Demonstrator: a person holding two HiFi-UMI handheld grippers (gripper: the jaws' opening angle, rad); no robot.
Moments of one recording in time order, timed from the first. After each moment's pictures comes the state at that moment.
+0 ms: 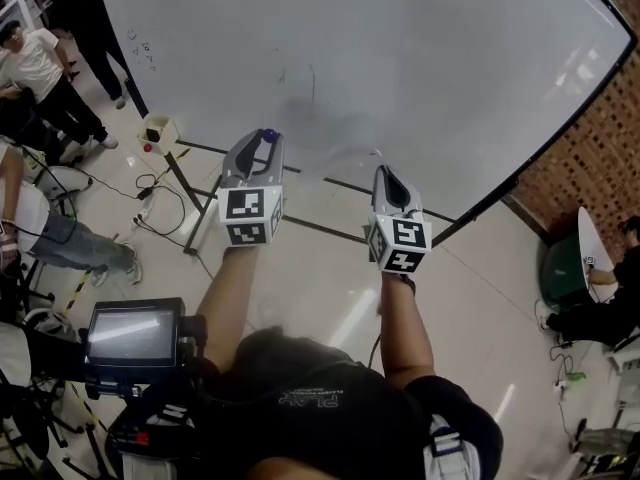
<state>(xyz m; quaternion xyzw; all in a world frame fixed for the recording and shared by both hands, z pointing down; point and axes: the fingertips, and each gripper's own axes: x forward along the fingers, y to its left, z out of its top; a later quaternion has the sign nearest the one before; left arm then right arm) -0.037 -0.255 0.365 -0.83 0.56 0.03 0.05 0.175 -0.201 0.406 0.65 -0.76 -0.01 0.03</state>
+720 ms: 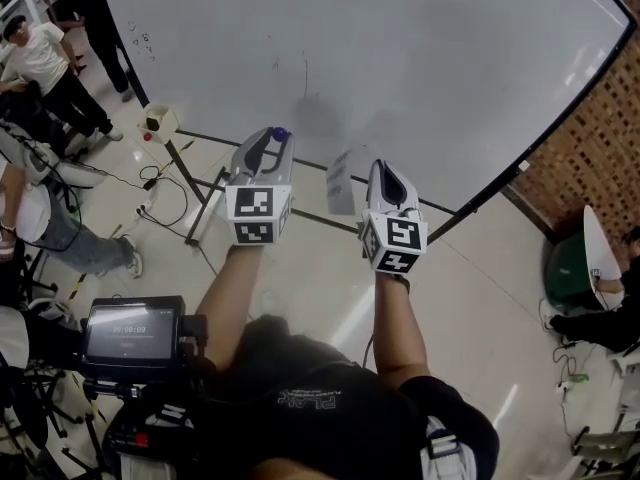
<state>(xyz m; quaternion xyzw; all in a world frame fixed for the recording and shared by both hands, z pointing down) -0.019 -0.247 0.387 -0.83 0.55 0.01 0.05 0.161 -0.196 0.411 0.65 -0.76 -0.01 0.01</state>
